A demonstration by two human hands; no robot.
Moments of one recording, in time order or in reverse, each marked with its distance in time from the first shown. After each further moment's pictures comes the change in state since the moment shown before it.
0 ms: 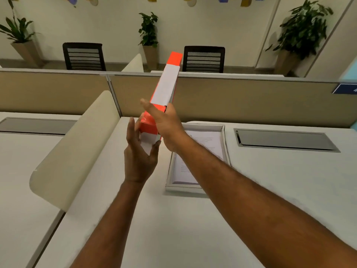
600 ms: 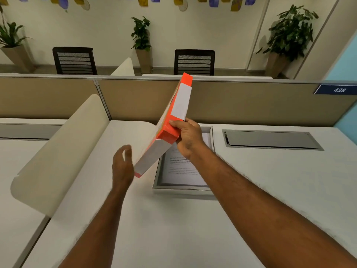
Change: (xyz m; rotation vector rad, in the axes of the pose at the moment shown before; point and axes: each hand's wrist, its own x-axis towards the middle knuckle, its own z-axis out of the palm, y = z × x) left_hand -0.026 -0.046 0.021 -0.010 -0.162 -0.686; right_hand -0.007 0.021 -0.093 0.493 0.200 0.123
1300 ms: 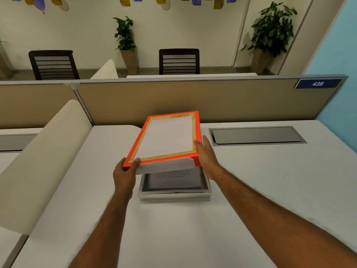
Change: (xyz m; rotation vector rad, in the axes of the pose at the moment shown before) left_hand -0.013 -0.001 0.060 -0.241 -0.032 -0.250; right_hand 0.039 0.018 -0.143 -0.614 0.172 -0.053
